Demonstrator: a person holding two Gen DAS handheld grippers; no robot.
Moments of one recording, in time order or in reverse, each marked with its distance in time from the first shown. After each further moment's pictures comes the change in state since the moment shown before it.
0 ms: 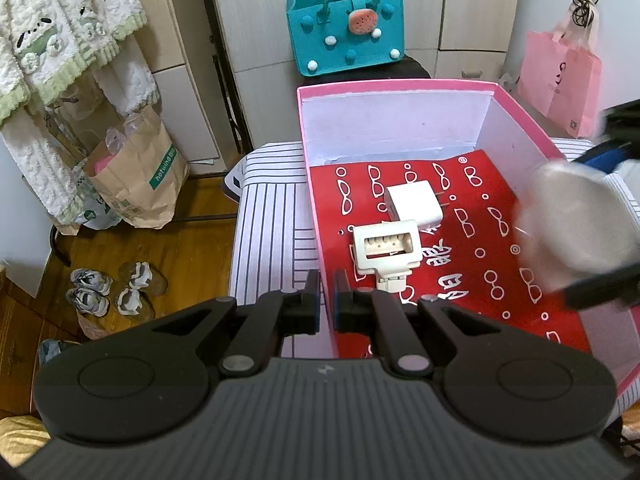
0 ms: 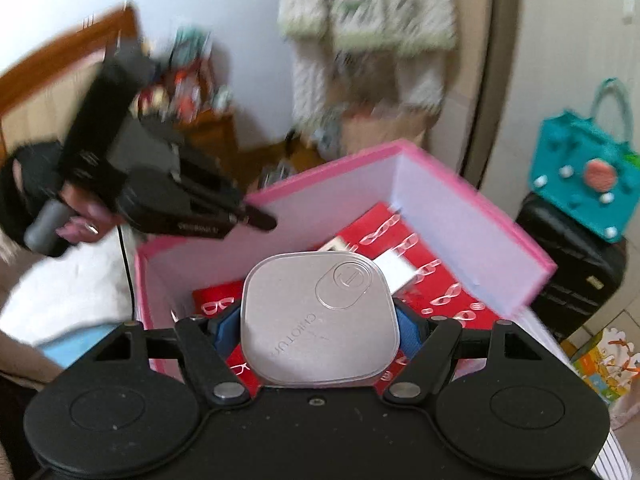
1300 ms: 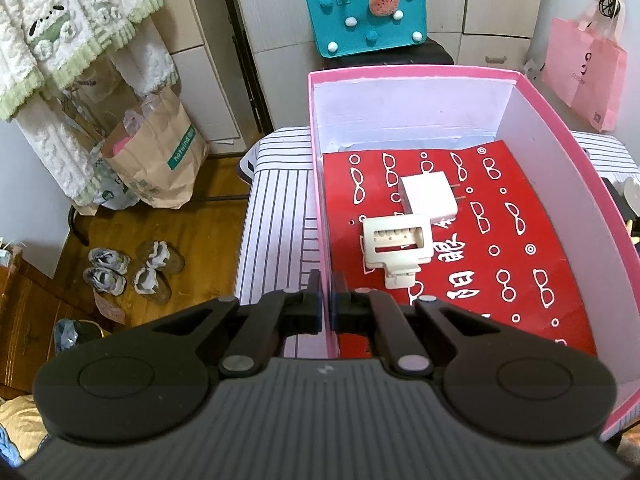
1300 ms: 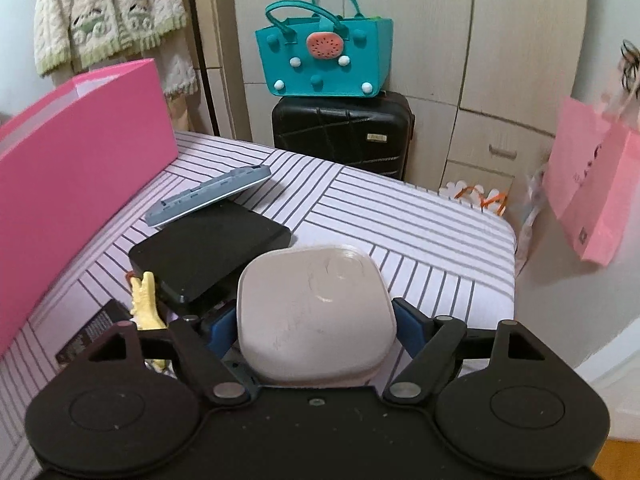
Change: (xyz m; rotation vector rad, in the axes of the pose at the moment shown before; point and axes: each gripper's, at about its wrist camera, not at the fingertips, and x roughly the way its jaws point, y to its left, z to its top) left arm 0.006 -0.009 0.008 -0.025 0.060 0.078; right arm -0.037 -0.141 -0.225 0.452 -0.093 -0.483
